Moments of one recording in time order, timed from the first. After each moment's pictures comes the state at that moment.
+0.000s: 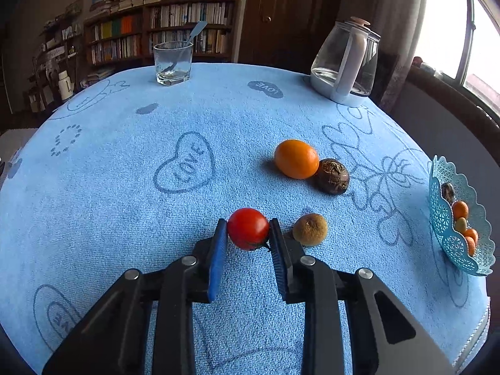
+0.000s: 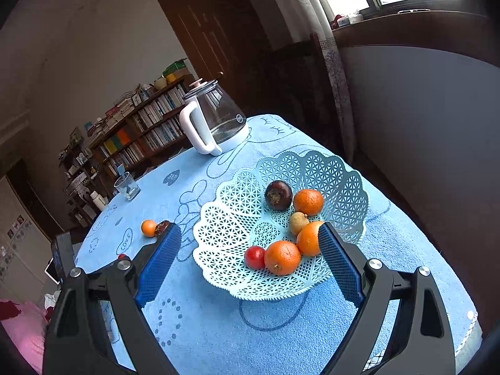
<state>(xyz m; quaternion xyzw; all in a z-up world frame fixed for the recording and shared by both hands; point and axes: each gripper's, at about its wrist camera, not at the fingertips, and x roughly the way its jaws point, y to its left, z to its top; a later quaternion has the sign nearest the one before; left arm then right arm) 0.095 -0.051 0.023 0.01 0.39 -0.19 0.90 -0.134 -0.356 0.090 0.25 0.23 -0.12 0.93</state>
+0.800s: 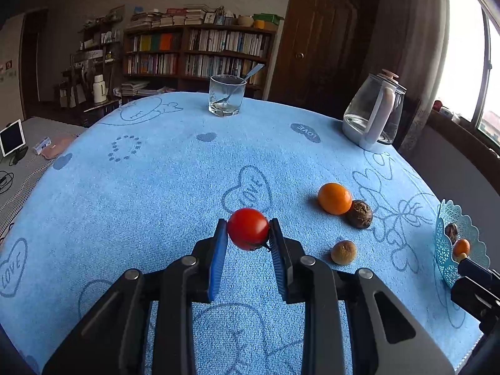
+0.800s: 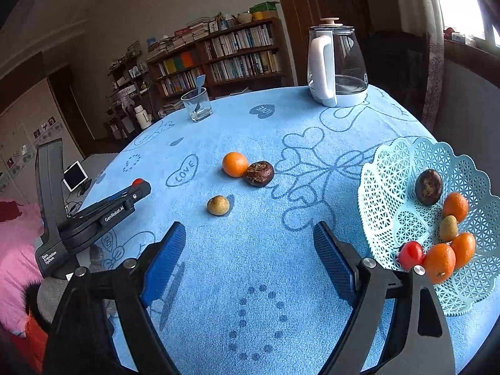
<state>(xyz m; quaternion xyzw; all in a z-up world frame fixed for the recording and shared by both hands) 0.076 -0.001 0.047 -0.04 0.32 -0.12 0.94 -0.017 -0.211 0.068 0.12 0.35 0.04 0.93</state>
